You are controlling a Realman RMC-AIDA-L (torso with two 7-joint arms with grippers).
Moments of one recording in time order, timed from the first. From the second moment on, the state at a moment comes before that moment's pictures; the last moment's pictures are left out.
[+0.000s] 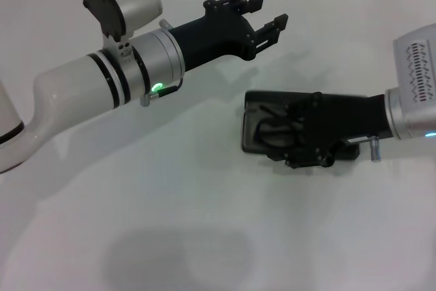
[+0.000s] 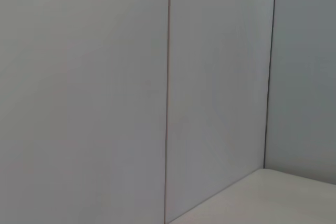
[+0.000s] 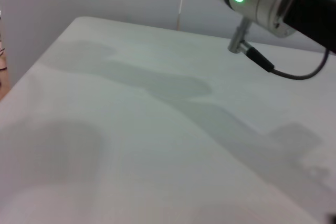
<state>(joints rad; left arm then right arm) -0.60 -2.10 1.73 0.62 0.77 0.78 -0.99 0.65 2.03 -1.25 -0.63 -1.83 -1.29 1.06</state>
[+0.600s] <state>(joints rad) -0.61 -2.09 1.74 0.61 0.81 0.78 -1.02 0.34 1.99 -0.99 -0.90 -1.83 -1.68 1.03</state>
